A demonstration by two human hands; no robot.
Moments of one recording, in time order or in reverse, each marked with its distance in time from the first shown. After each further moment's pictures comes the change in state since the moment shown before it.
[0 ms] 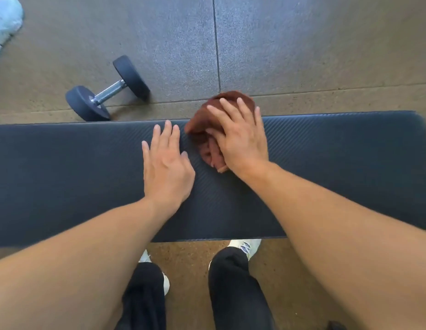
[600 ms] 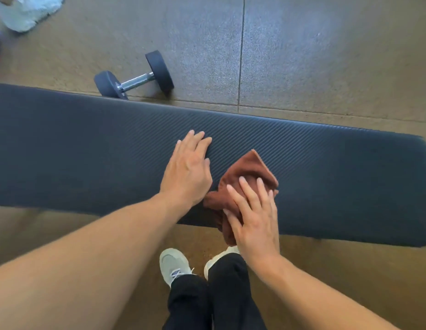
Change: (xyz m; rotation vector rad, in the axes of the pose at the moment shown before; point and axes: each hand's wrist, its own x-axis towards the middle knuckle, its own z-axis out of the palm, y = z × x) left_hand -0.039 -0.030 -0.014 -0.144 -0.064 0.128; right_hand -0.182 -0.024 0.056 -0.017 0.008 -0.039
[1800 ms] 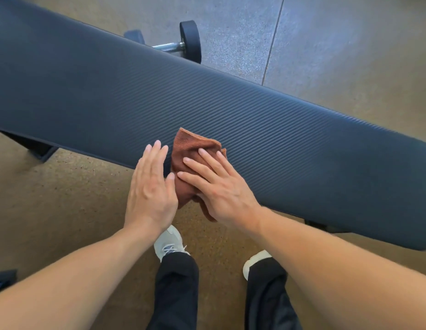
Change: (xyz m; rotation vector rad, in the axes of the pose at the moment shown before) left_hand -0.148 -0.071 0.004 -0.149 0.230 -0.337; right_hand 0.028 -0.062 0.020 -0.097 -0.165 -0.771
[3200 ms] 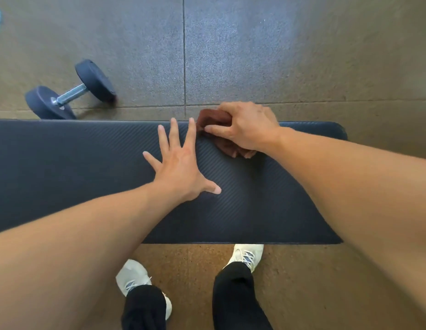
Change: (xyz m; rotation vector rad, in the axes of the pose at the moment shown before) left_hand 0.077 0.309 0.152 0.474 -0.529 0.034; right_hand -0.102 0.306 -0.148 0.144 -0.068 0.706
